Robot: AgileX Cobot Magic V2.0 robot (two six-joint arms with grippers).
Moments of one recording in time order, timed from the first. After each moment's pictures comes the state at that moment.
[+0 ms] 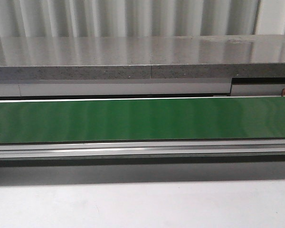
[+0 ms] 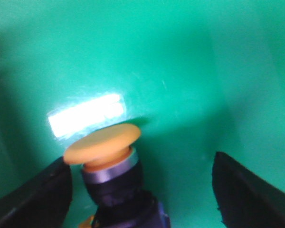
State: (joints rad) left arm -0.12 -0.01 0.00 0.08 0.06 -0.14; right arm -0.53 1.91 -1.19 0.11 0.57 -0.14
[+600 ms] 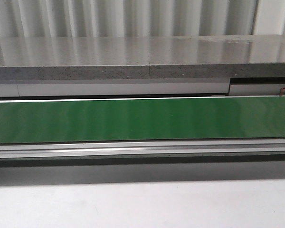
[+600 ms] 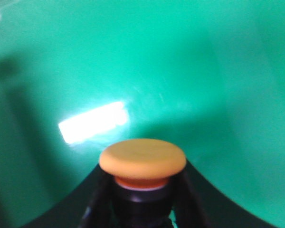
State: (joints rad) left arm -0.12 -0.01 0.00 0.08 0.06 -0.14; right arm -0.53 1.82 -1.22 0.15 0.61 -0.16
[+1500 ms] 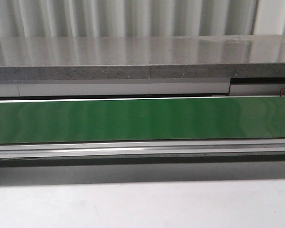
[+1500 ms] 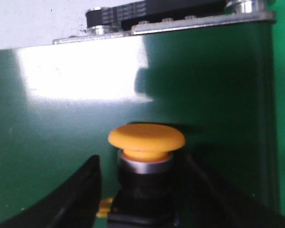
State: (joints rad) left arm -0.12 -0.01 0.00 0.08 0.06 -0.14; right arm -0.21 1.67 -1.15 0.22 0.76 -0.16
